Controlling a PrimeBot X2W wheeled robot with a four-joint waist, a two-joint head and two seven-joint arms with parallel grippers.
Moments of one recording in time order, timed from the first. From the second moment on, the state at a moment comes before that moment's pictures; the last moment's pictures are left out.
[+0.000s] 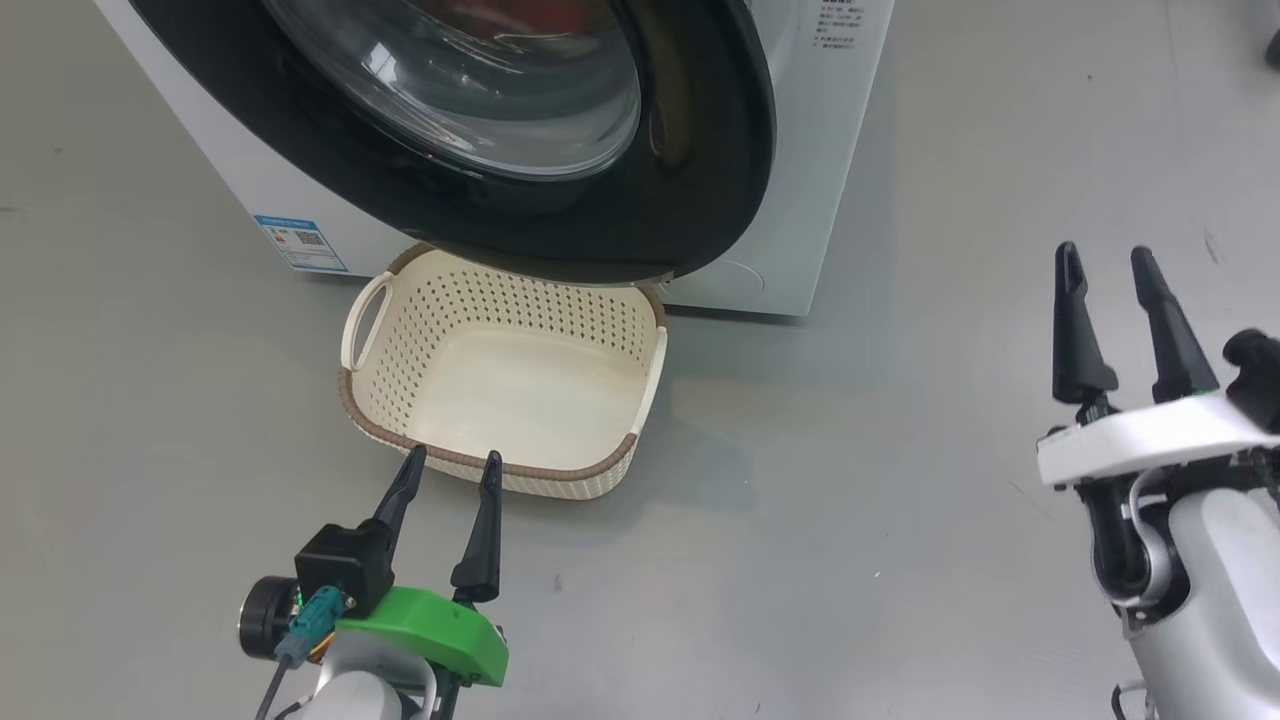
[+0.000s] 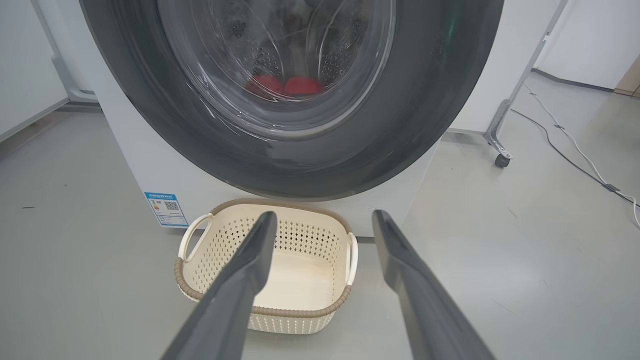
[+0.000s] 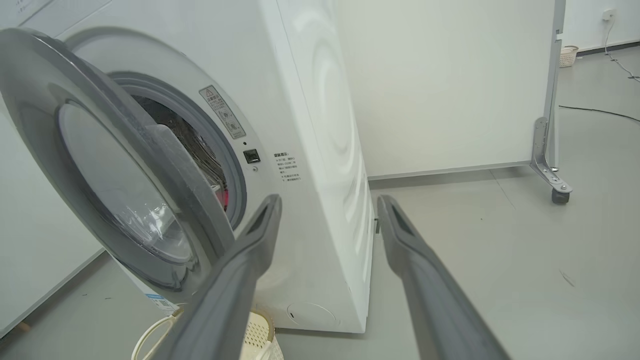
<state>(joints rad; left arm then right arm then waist) -0.15 0.04 -0.37 0.29 -0.44 0.05 -0.25 -0.22 -0.25 0.21 0.14 0.61 0.03 -0.22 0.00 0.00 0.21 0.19</state>
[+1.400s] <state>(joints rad) -0.27 0.03 -0.46 0.25 -0.52 0.06 -0.25 -0.86 -0.13 0.04 0.40 1.24 -0.05 0.38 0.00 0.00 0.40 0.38</state>
